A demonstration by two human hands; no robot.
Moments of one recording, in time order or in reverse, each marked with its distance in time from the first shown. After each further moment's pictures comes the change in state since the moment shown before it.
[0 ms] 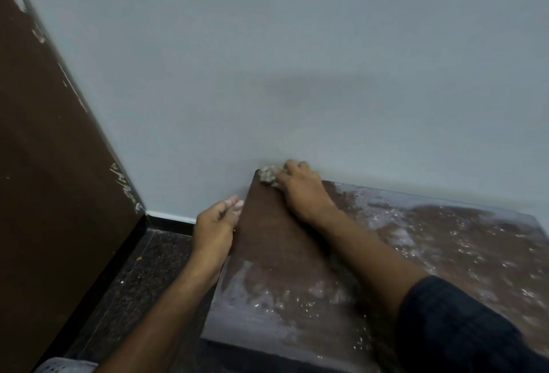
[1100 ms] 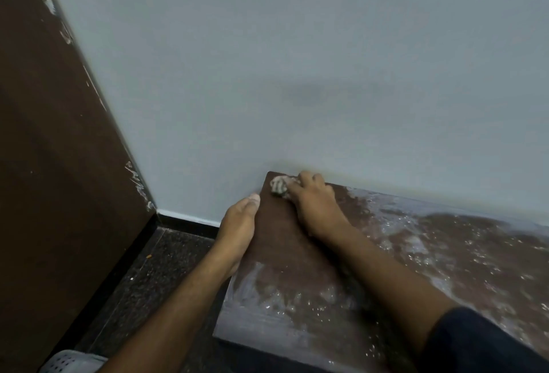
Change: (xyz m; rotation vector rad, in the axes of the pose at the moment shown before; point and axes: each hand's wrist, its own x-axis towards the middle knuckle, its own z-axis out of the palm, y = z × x) left_hand -0.002 0.017 0.011 0.062 -0.123 -0.062; right_hand -0.019 -0.015 0.001 0.050 -0.012 0.058
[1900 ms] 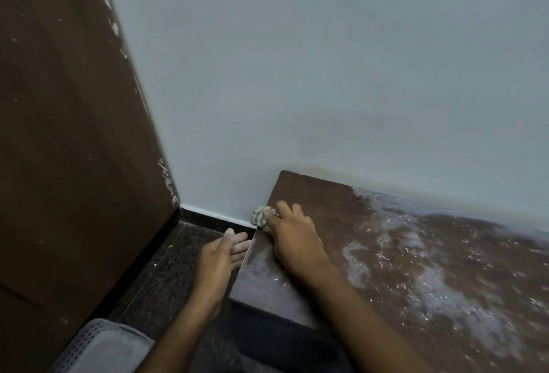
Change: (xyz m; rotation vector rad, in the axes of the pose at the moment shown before) left_hand -0.085 -0.043 -0.048 -0.126 0.163 -0.018; right_hand -0.074 -0.093 -0.022 0.121 -0.065 -0.047
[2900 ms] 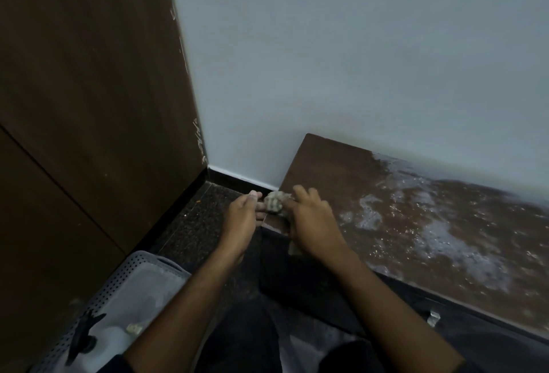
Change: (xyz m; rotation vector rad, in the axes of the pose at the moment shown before) left_hand -0.041 -0.014 -0.023 0.075 0.054 0.063; right_hand -0.077 -0.043 -0.002 -0.038 -0.041 -0.081
